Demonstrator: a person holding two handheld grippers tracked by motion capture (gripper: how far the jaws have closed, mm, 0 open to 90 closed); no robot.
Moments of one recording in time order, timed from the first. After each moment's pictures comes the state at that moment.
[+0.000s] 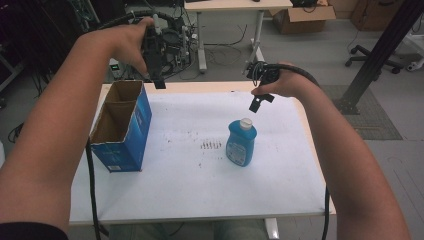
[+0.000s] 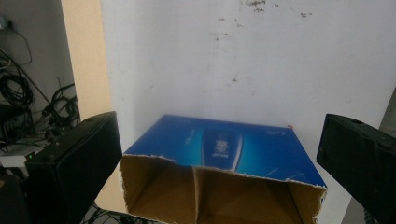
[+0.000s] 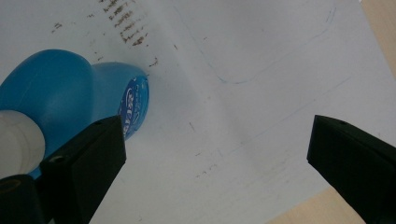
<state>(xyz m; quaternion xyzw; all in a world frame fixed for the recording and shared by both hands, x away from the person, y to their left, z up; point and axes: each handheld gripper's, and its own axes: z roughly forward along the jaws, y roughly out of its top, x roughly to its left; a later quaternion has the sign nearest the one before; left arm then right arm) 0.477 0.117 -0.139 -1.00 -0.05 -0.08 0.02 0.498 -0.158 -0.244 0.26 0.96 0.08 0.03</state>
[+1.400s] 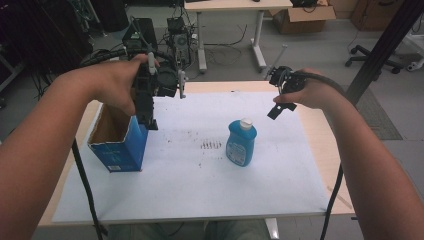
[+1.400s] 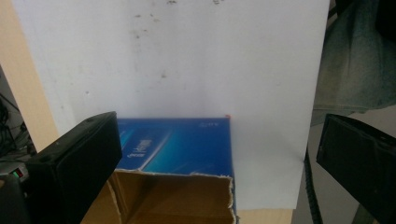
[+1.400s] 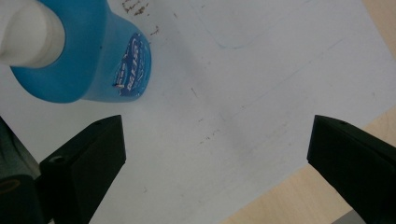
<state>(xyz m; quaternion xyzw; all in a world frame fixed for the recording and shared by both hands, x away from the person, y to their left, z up) 0.369 0.110 -0.158 -1.00 0.01 -0.05 0.04 0.457 -0.208 -0.233 0.27 0.95 0.11 0.05</state>
